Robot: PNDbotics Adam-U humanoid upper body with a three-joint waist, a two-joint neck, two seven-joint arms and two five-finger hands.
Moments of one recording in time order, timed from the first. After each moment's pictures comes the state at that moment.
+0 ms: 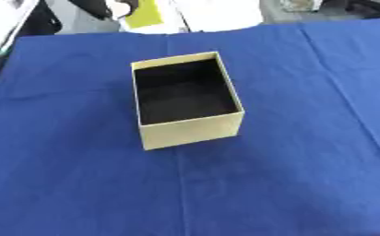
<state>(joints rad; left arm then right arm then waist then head) -1.24 0.49 -0.42 -1.36 -0.46 0.27 -0.54 -0.53 -0.78 0.02 -1.99 0.36 -0.20 -0.36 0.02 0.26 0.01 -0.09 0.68</state>
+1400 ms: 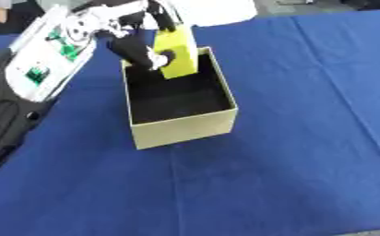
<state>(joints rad) -1.16 0.41 -0.54 -1.33 -0.34 0.34 -0.51 -0.56 -0.76 0.02 -1.99 0.35 -0.19 -0.36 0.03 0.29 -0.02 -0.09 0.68</state>
